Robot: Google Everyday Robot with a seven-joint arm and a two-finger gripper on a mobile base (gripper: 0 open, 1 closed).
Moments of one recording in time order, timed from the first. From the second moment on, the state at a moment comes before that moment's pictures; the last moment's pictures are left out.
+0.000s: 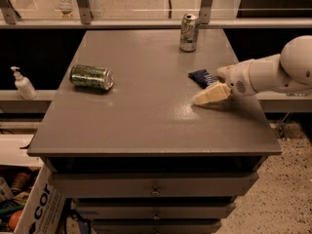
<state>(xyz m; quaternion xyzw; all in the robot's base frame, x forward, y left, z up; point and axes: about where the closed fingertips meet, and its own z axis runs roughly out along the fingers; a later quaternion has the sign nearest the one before) 0.630 -0.171 0.813 -0.40 0.80 0.17 0.41</state>
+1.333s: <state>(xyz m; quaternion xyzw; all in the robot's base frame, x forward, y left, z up) 0.637 -0.160 0.861 -0.38 0.76 0.24 0.47</state>
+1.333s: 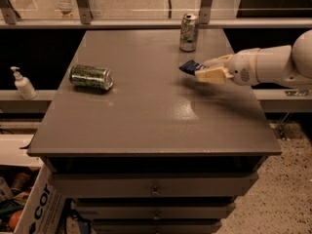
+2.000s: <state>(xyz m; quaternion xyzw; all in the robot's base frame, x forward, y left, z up) 0.631 -0.087 0.895 -0.45 0.71 0.28 0.47</state>
